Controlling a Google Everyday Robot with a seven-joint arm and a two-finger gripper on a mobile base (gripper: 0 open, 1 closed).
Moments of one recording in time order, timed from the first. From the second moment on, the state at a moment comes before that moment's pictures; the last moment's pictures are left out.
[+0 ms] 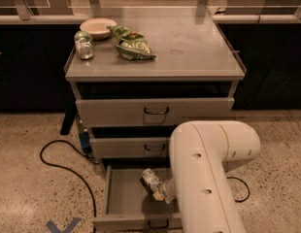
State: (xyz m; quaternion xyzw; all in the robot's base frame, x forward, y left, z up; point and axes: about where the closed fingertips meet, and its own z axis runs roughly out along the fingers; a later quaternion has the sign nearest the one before) arm 0.562 -0.054 0.212 -0.34 0.91 0.13 0.19
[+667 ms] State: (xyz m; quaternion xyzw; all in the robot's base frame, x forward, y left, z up) arm 0.563 -0.051 0.204 -0.34 0.91 0.13 0.18
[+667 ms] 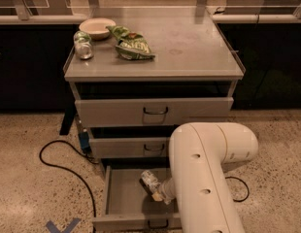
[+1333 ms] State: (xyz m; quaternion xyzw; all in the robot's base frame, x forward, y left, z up) arm 0.555 -0.013 0.133 -0.35 0.91 0.17 0.13
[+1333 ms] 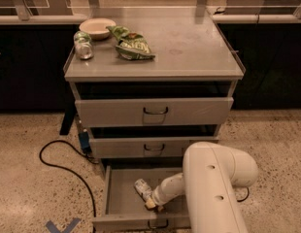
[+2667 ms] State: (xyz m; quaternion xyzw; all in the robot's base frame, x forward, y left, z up) arm 0.574 -0.012 0.132 -0.36 0.91 0.16 0.13
